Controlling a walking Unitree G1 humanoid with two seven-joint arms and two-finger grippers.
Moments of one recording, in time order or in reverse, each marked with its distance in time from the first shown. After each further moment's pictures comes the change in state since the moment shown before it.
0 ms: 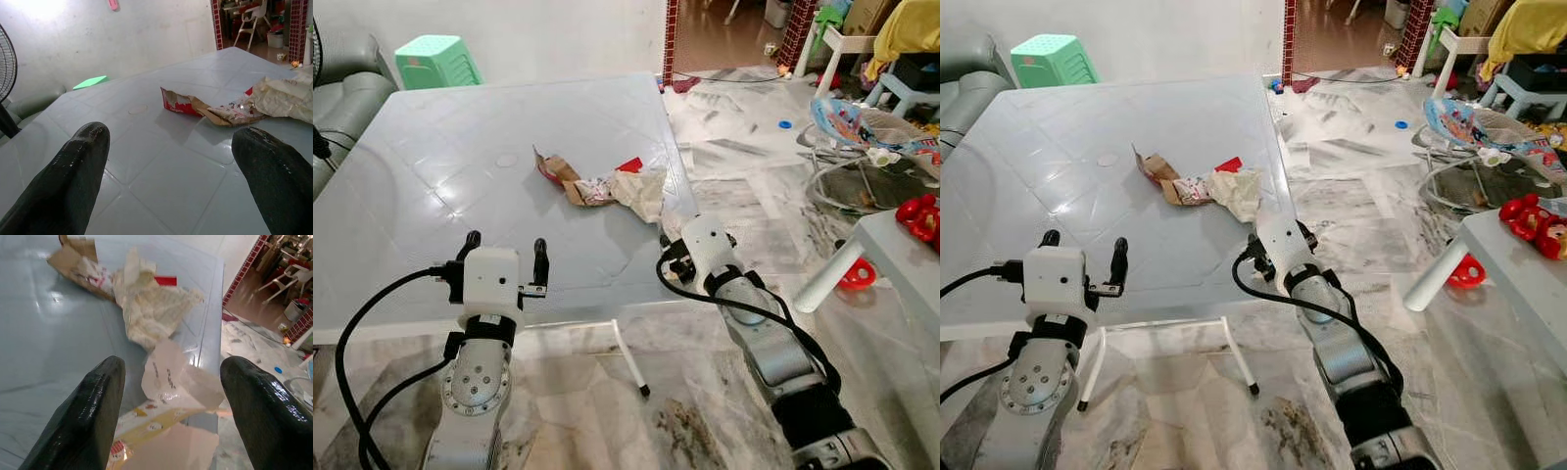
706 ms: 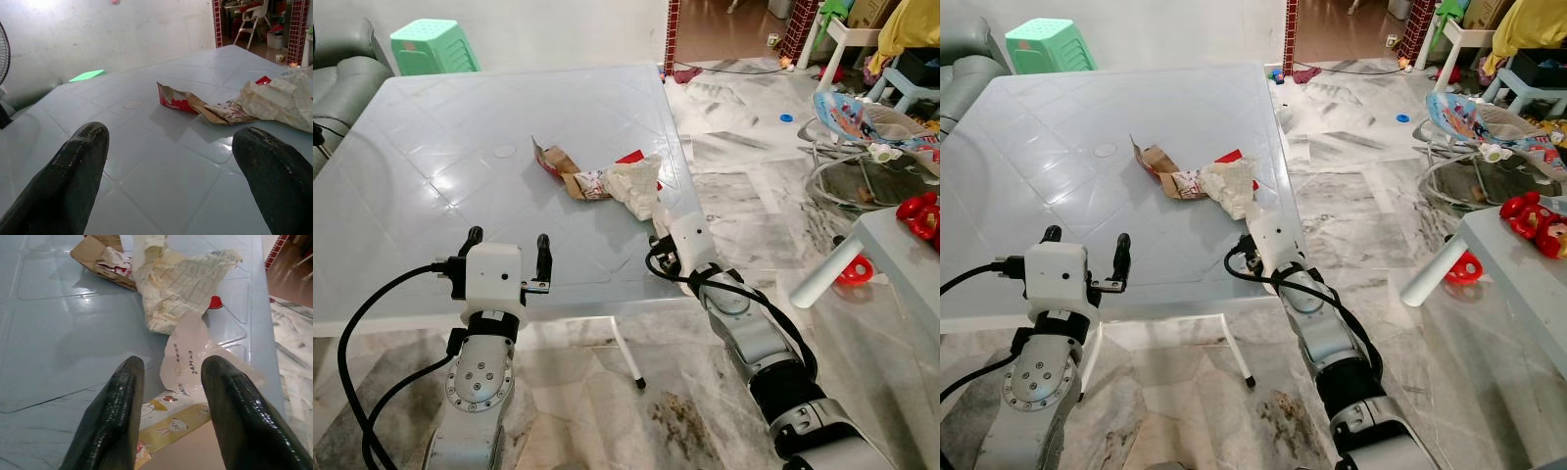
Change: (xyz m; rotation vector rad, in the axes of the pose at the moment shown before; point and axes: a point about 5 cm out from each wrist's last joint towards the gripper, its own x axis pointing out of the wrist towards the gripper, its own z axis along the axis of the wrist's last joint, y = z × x) left arm 0.004 -0.005 0.006 -0.019 -0.019 0.005; right arm 0.019 0.014 0.000 0.146 0.000 0.102
